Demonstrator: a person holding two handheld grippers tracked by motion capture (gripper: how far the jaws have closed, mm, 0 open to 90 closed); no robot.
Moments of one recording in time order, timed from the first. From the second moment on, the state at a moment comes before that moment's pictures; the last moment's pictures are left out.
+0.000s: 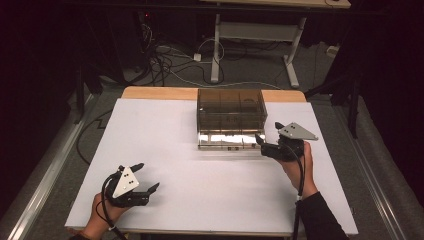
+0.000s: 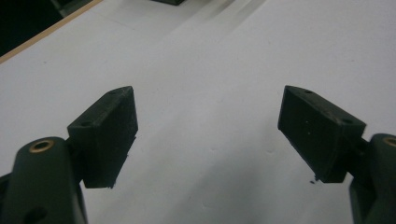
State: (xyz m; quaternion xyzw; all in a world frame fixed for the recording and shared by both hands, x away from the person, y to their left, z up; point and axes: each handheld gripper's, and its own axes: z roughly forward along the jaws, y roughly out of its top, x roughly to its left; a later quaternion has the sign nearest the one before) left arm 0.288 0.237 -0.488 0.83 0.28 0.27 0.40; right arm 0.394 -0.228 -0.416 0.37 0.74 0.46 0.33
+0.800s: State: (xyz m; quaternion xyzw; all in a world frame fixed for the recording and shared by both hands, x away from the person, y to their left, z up) left arm 0.286 0.238 -0.487 0.83 0.28 0.28 0.40; right arm 0.368 -0.227 -0.404 0.34 0.74 0.47 0.36
